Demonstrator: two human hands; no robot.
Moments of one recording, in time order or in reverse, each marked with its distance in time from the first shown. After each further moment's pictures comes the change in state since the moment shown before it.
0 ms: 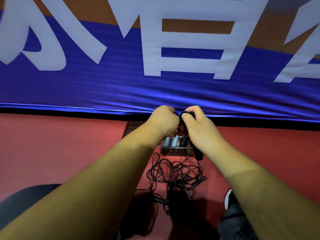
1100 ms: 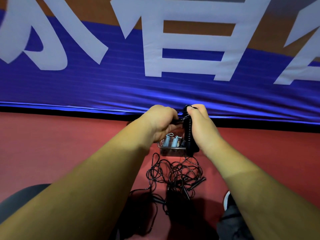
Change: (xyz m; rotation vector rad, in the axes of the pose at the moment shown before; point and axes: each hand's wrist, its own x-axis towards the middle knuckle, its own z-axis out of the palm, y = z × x) left_hand -0.004 0.005 -0.008 -0.703 -0.084 -0.134; right_hand 0.009 -0.006 0.007 0.312 0.044 0.140
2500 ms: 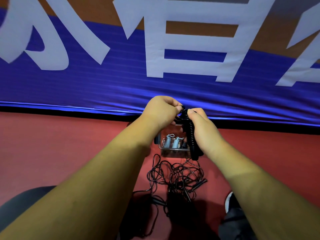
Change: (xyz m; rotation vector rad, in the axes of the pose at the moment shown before) left_hand 0.003 0.015 -0.013 0.629 0.085 0.305; right_hand -0.001 0.005 0.003 -0.015 -0.074 0.024
